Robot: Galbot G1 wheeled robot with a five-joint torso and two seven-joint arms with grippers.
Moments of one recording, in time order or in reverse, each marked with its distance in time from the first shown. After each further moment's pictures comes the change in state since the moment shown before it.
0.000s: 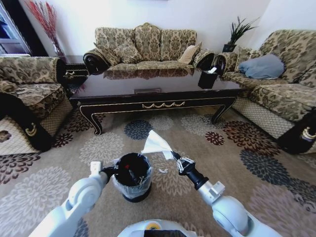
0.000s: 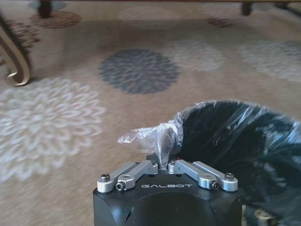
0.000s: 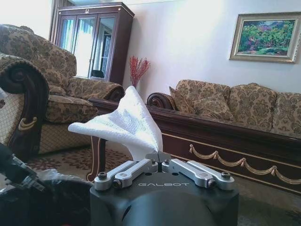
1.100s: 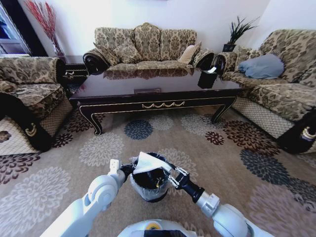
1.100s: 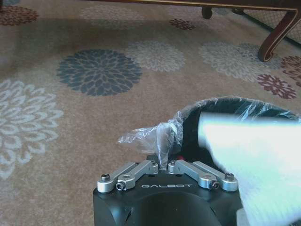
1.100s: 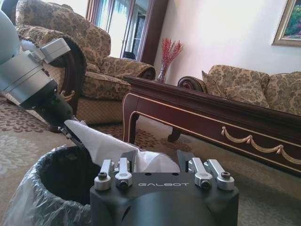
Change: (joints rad) left arm -0.062 -0.006 0.116 -0.030 -0.039 -0.005 0.002; right arm -0.045 -0.050 -0.074 -0.064 -0.110 0.054 -0.064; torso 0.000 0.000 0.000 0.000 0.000
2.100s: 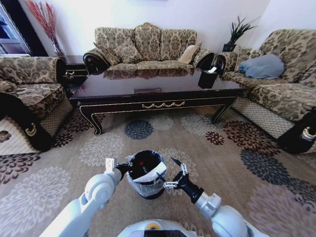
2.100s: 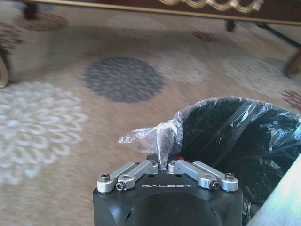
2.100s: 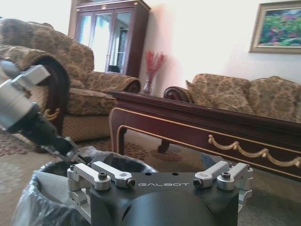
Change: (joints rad) left arm 0.039 -0.018 -0.119 0.043 0.018 -0.033 0.026; right arm -0.013 0.066 0.036 0.017 0.048 0.020 0.015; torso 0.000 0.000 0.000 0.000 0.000
